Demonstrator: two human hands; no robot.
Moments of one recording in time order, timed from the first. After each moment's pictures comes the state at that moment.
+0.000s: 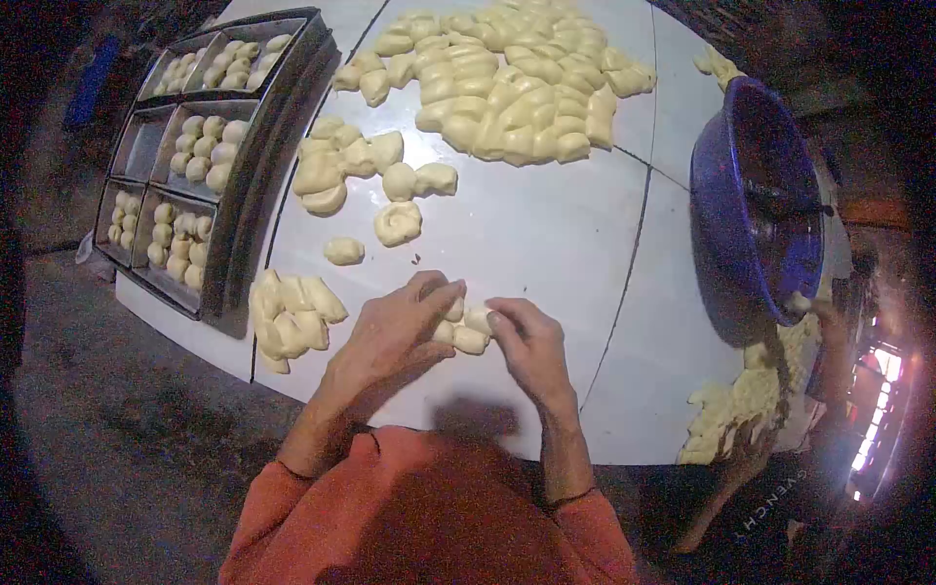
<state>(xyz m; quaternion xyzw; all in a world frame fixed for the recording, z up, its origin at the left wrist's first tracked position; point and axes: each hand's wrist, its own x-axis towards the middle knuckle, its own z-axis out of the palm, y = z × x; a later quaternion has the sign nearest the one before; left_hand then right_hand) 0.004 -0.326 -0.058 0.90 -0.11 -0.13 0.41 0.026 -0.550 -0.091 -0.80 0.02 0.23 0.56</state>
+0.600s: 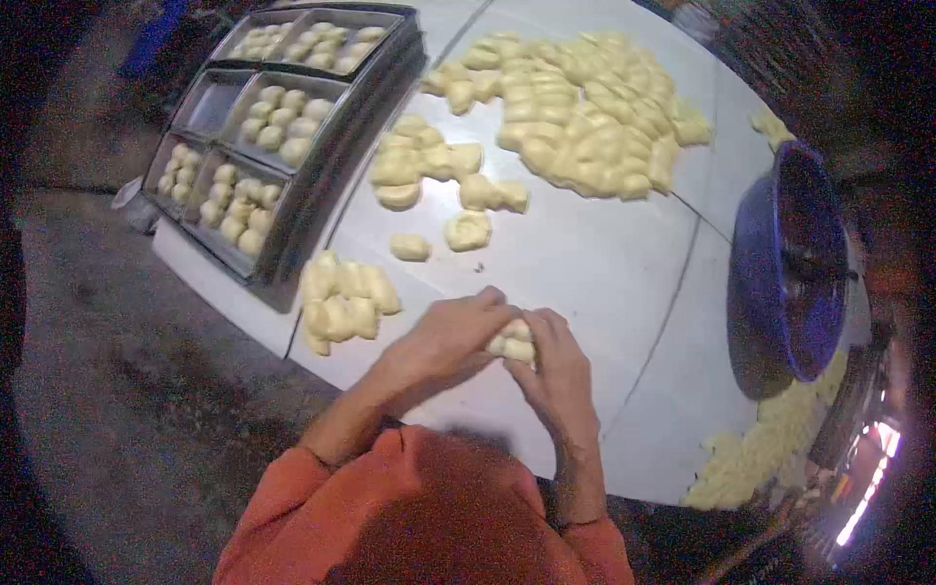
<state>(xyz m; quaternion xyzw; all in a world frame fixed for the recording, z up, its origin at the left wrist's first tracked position) 0.000 -0.331 -0.076 0.89 -0.12 -0.13 0.41 0.021 -0.525 -0.053 -0.89 -0.19 0.18 0.38</state>
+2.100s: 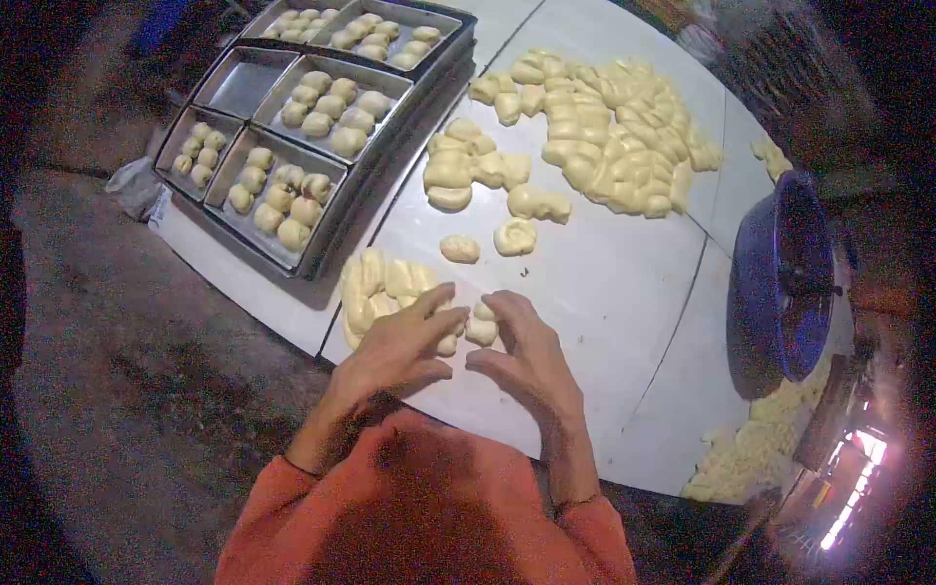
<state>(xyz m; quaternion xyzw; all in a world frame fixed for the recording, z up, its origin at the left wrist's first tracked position) -0.073 -0.228 -0.058 0.89 -0.03 -0.15 0.42 0.005 -0.440 -0.053 -0.77 -0.18 0.29 0.54</state>
